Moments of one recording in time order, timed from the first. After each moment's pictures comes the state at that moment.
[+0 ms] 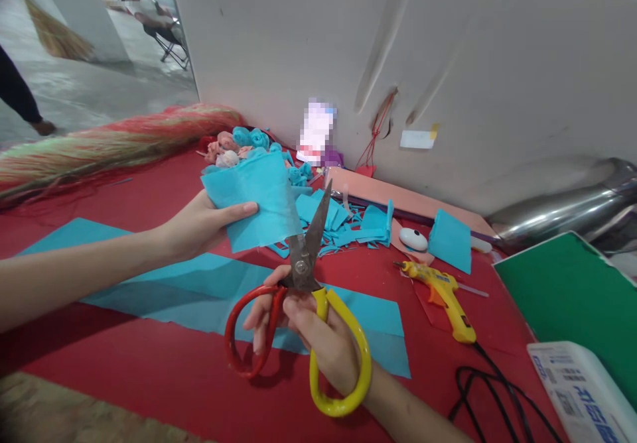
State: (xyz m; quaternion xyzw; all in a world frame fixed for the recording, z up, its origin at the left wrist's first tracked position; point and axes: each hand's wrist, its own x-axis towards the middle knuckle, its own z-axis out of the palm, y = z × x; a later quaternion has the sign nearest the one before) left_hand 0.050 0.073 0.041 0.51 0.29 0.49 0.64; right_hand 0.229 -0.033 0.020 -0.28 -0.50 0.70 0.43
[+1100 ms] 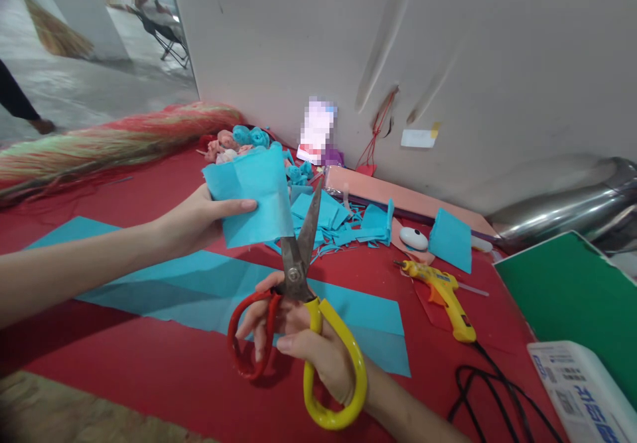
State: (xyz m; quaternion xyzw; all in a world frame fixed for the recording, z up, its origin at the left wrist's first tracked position) left_hand 0.049 0.072 0.050 0.49 0.31 0.48 0.66; right_hand 0.231 -0.035 0.023 -0.28 -0.51 0.72 0.38
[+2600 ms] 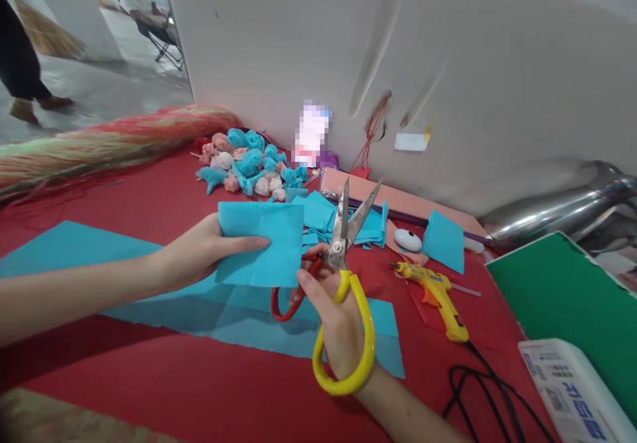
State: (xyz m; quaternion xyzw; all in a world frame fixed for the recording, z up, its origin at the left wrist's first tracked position) left_hand 0.061 0.048 0.041 0.47 0.35 0.38 0.72; right_hand 0.240 -0.020 0.013 -0.48 -0.48 0.49 0.54
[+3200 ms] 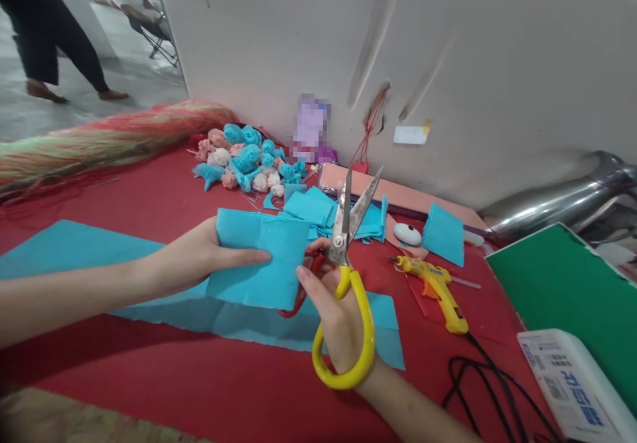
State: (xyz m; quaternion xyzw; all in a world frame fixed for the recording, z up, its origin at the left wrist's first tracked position) left_hand 0.058 0.041 0.048 0.57 0.30 0.32 0.70; right_hand 0.237 -0.023 0.025 -0.51 -0.52 0.39 0.56
